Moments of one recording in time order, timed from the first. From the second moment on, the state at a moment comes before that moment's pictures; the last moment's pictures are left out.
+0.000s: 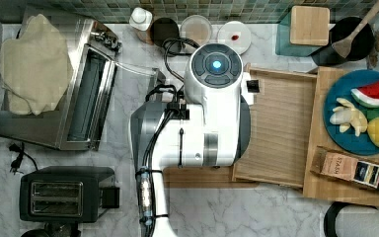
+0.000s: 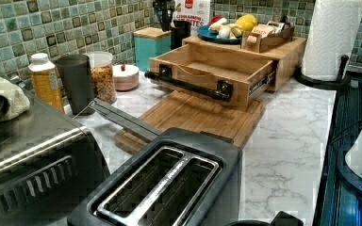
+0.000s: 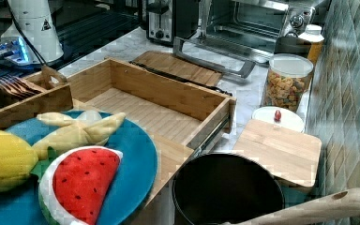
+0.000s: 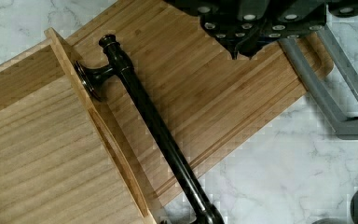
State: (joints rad) arm 0.04 0.07 -0.03 -1.87 0.04 0.25 -0.10
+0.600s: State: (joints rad) arm 0.05 0.08 -0.03 -1.91 0.04 0.30 -0.10
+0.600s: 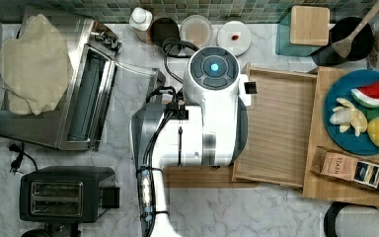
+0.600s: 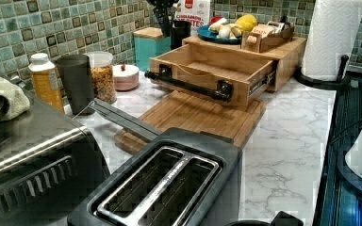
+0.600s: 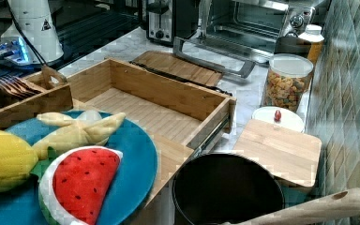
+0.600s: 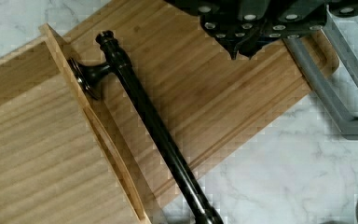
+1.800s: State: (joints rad) arm 0.12 0.12 0.01 -2.24 -0.05 0.82 -0.44
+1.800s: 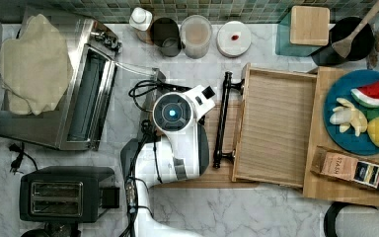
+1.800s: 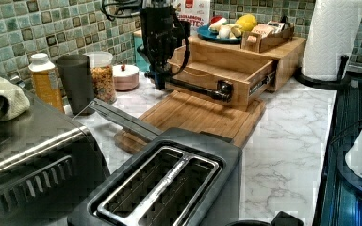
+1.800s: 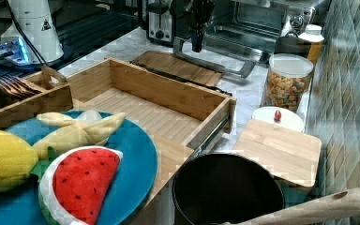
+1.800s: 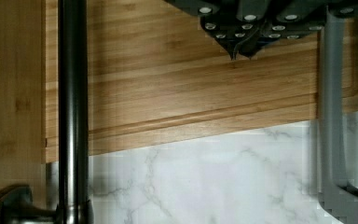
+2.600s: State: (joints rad) arm 0.10 0.22 0.01 -2.28 -0.07 1.00 -0.44
